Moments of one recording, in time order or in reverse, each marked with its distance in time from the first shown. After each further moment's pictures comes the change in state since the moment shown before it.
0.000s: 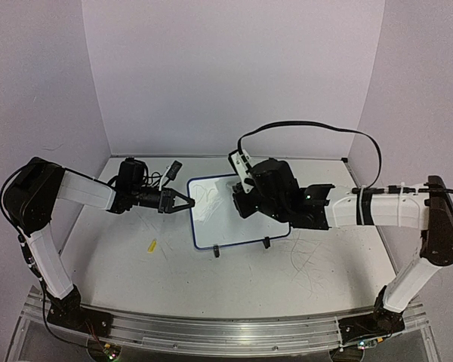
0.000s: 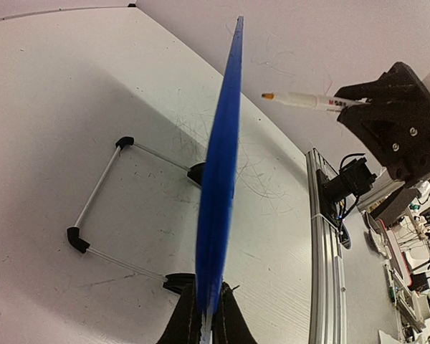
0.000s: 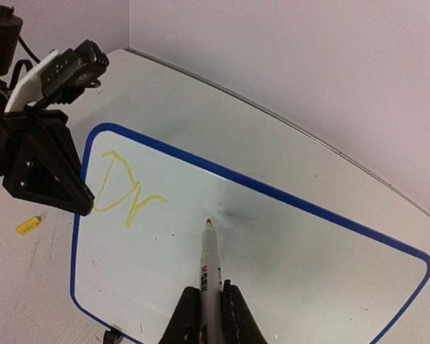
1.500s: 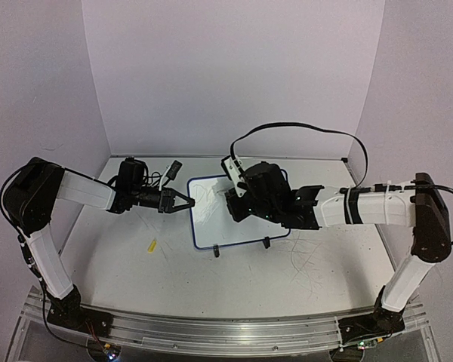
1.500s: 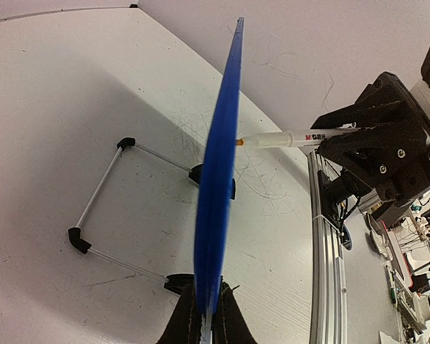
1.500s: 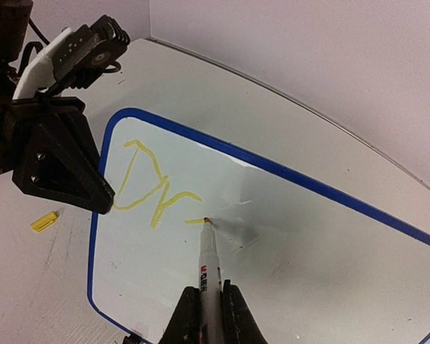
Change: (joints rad) left arm 0.000 -0.003 0.000 -0.002 -0.008 -0.001; right arm -0.025 0.068 0.026 0.022 -0.095 0.037
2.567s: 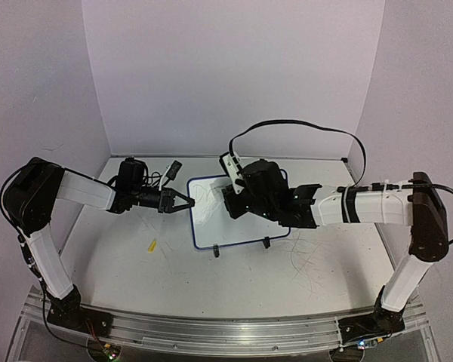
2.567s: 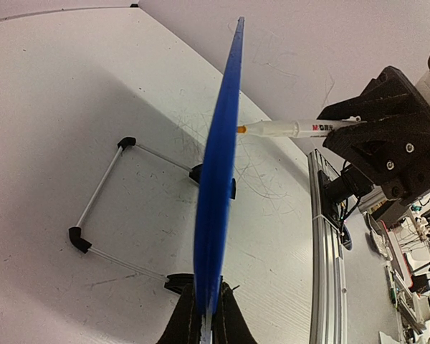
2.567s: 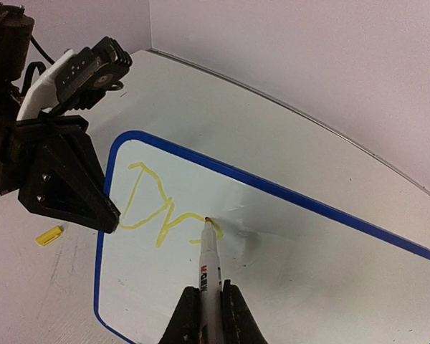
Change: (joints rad) left arm 0.000 0.000 0.000 -0.001 0.000 0.000; right arm 0.000 0.018 0.023 0.027 -0.004 0.004
